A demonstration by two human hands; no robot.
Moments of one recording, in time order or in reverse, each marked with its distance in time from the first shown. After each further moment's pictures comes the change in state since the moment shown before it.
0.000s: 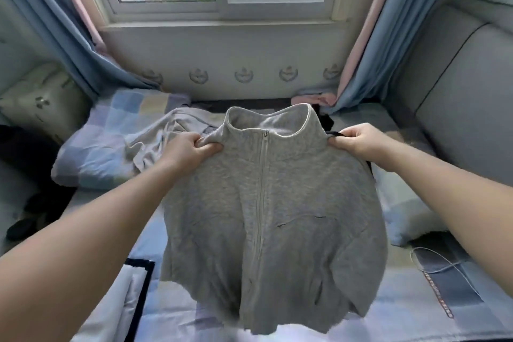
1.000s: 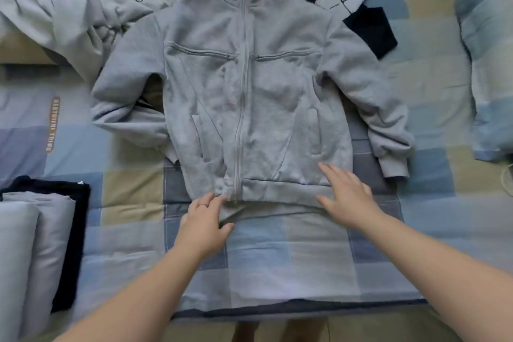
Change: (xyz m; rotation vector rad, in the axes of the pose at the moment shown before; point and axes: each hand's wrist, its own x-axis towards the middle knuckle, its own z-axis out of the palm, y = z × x) left_hand -0.075 -0.330 0.411 0.386 -0.691 -0.275; right_hand 0.096 0.420 0.320 -0.707 -0.384 0.269
